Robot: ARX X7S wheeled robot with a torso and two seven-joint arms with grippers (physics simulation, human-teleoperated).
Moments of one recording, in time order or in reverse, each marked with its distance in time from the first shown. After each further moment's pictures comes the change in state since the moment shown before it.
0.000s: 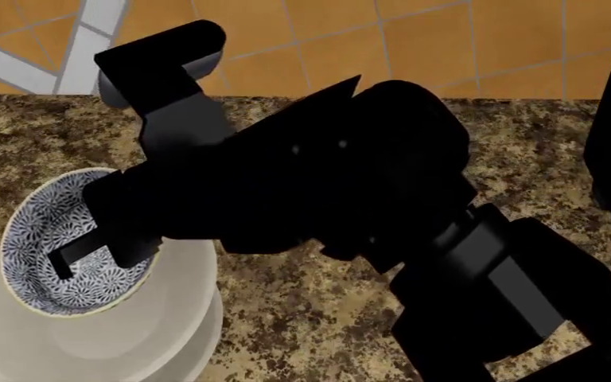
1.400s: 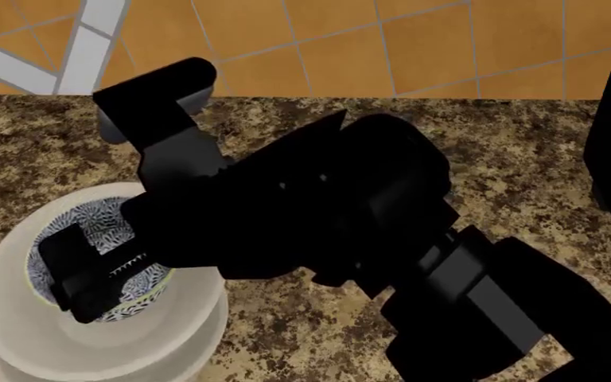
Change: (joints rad) left arm 0.013 -0.008 -0.001 -0.014 -0.002 0.023 -0.004; right arm -0.041 -0.003 -0.071 0.006 -0.012 -0.055 -0.064
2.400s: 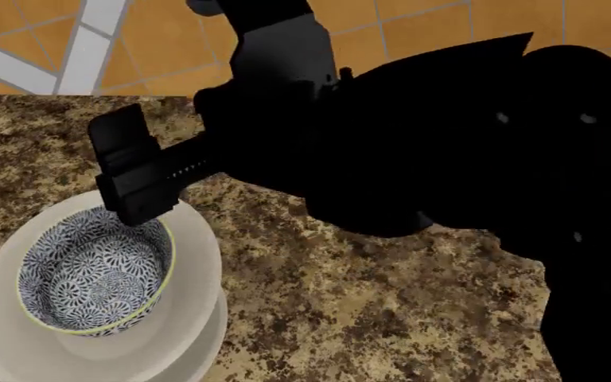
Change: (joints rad) left arm -0.021 -0.004 0.000 0.026 -0.028 -0.020 -0.017; right arm 0.069 0.241 0.222 -0.265 0.298 0.042 0.334
